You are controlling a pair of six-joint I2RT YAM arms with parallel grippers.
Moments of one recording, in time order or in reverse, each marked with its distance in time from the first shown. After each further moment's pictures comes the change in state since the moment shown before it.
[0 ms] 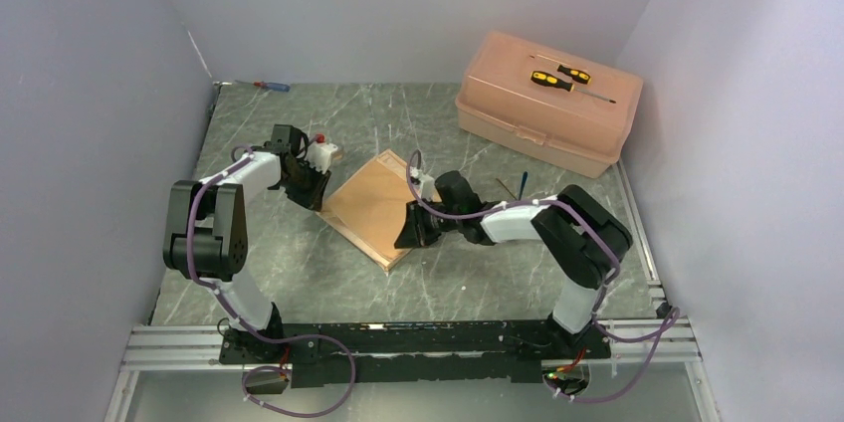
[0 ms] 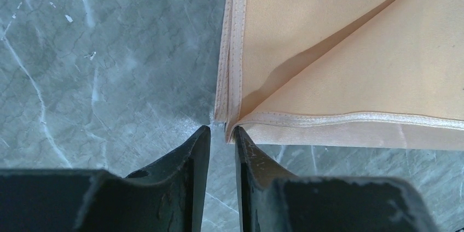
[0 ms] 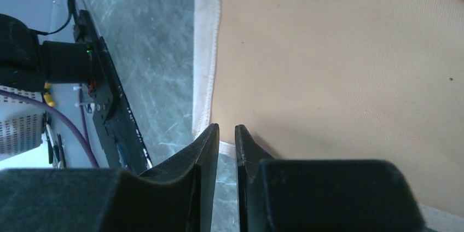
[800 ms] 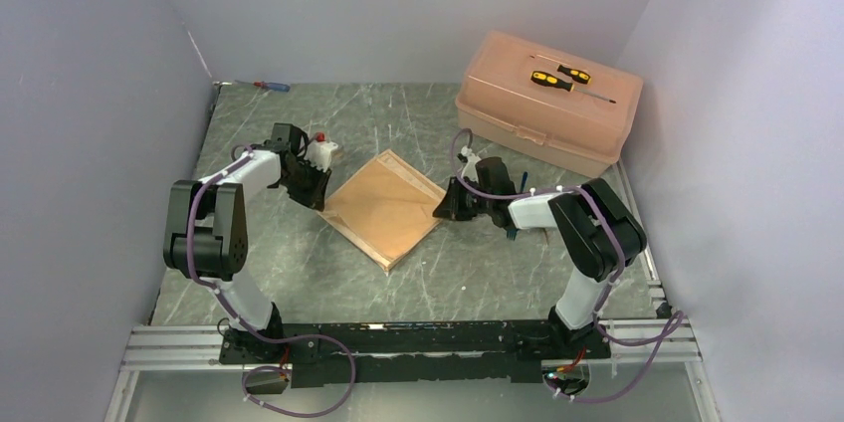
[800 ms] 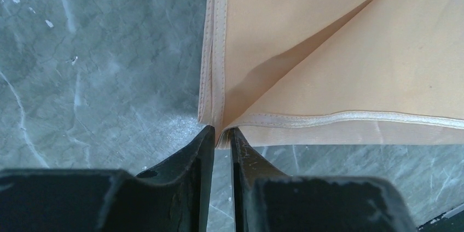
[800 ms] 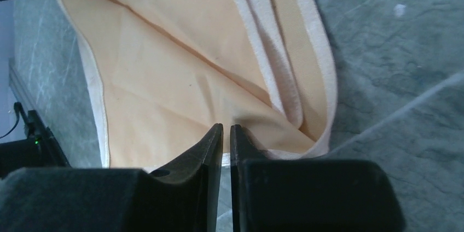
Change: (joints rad) left arm 0.000 0.002 0.022 -0.030 0.060 -0.027; right arm -0.260 0.008 -0.055 0.018 0.143 -0.003
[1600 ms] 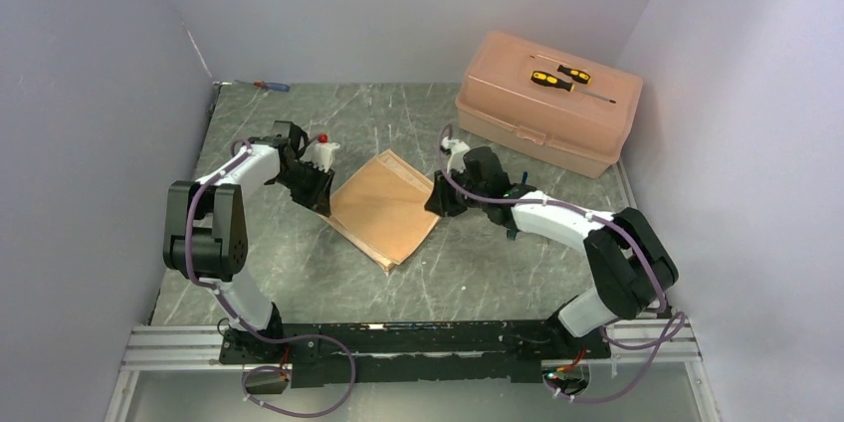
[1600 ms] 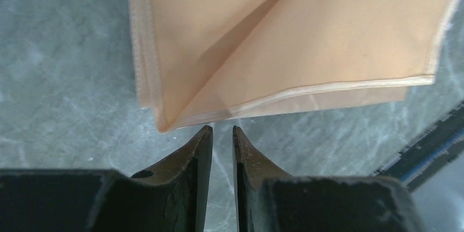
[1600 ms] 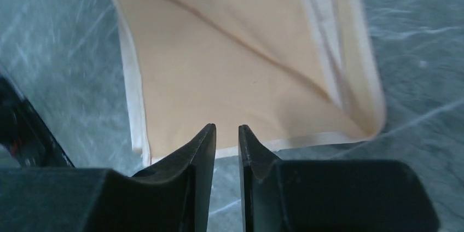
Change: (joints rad) left arm 0.000 -0.002 0.066 -0.195 0.149 0.006; right arm 0.187 -0.247 0.106 -0.315 0.132 -0.216
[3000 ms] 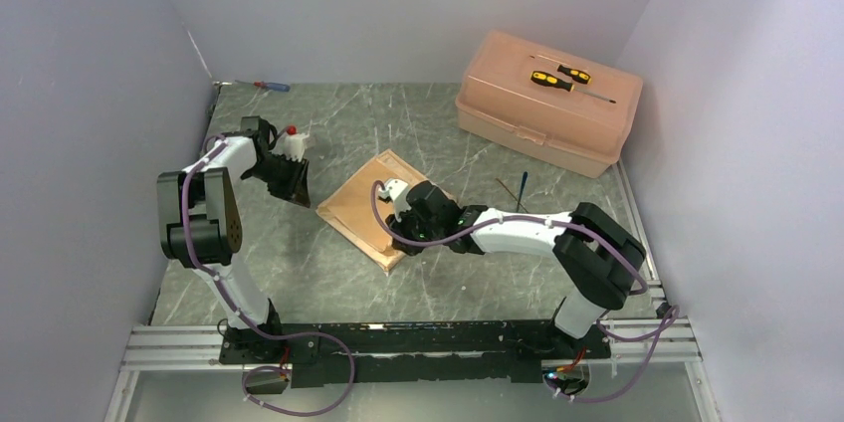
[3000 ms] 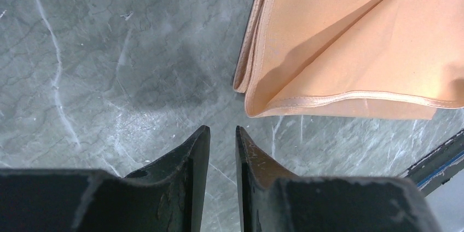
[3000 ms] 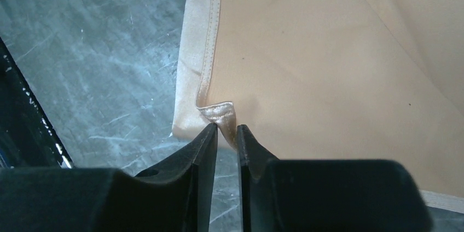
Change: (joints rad) left arm 0.184 0.098 0.067 0.012 0.002 0.023; right arm 0.297 0.138 0.076 -0.023 0.144 -0.164
